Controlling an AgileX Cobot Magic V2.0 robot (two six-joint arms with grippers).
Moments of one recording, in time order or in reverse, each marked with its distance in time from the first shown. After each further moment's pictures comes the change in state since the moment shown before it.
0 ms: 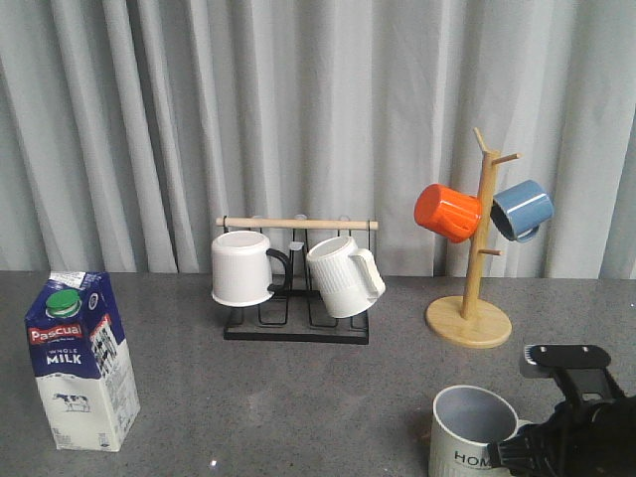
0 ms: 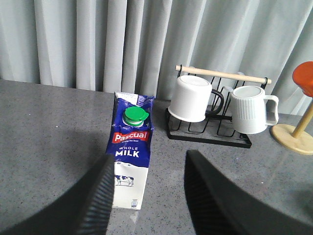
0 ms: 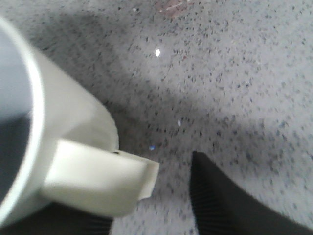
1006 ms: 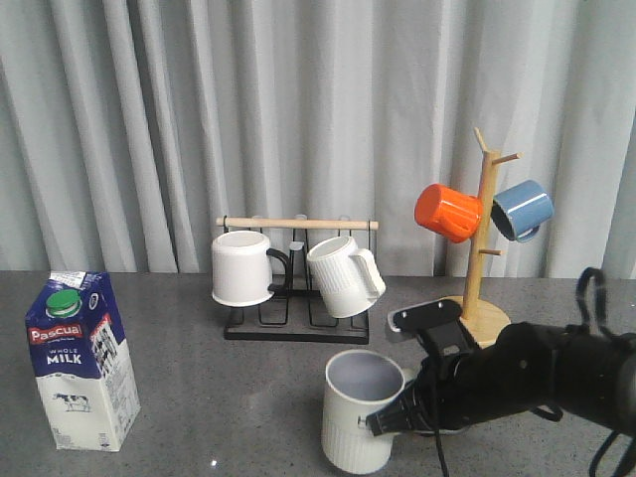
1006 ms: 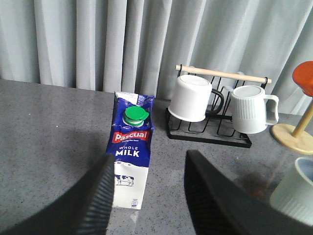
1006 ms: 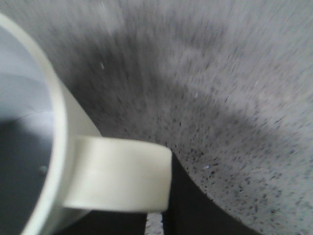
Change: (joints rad) left arm 0.000 0.000 0.000 0.000 0.001 0.000; right arm 0.254 0.200 -0.309 -0.027 0.008 -0.043
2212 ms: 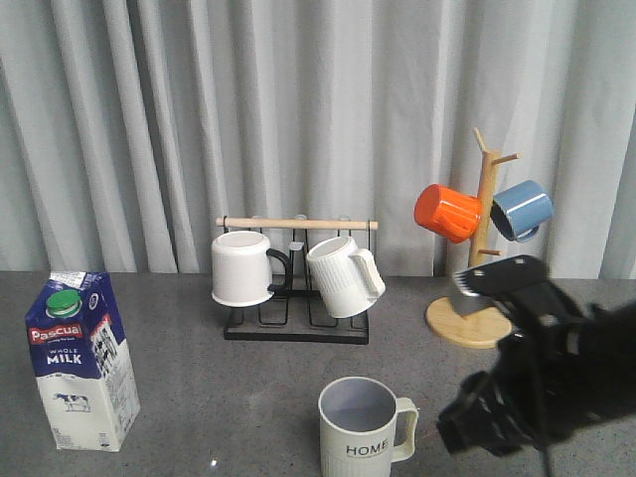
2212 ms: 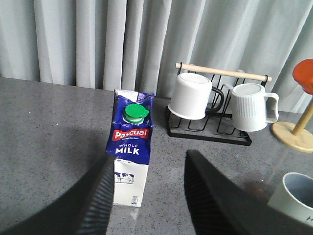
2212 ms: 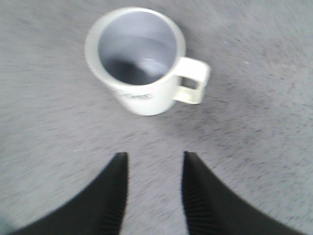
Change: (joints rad) left arm 0.000 0.000 0.000 0.000 0.009 0.000; right arm 0.000 -0.477 0.072 0.015 0.432 -0.001
